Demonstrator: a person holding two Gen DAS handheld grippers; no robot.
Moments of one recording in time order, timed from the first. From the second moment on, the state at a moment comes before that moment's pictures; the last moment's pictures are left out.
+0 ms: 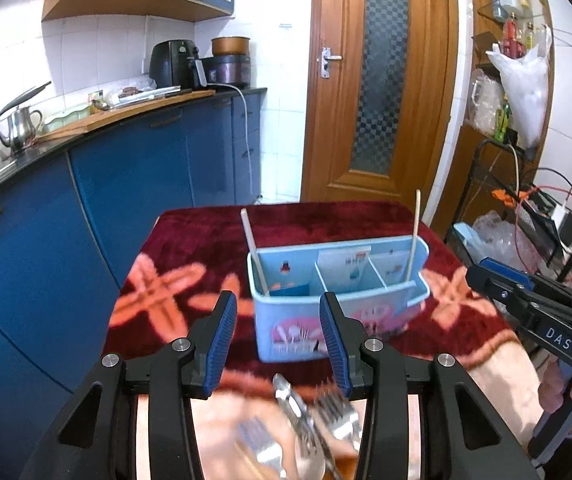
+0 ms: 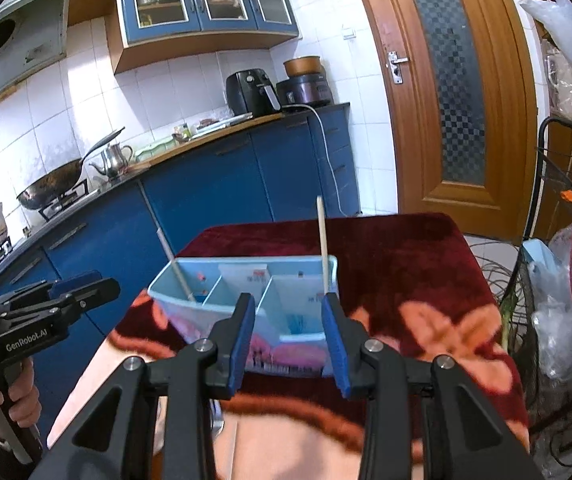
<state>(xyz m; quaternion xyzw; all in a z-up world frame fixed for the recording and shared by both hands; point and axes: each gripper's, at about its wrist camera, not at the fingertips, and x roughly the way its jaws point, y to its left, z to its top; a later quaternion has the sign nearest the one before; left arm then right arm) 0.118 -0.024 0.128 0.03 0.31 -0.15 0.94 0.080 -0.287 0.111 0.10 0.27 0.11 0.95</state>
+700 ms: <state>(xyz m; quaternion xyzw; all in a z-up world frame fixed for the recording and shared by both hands) 0.086 -0.004 0.062 0.08 0.43 -0.12 0.89 0.037 -0.272 0.054 0.06 0.41 0.13 0.90</state>
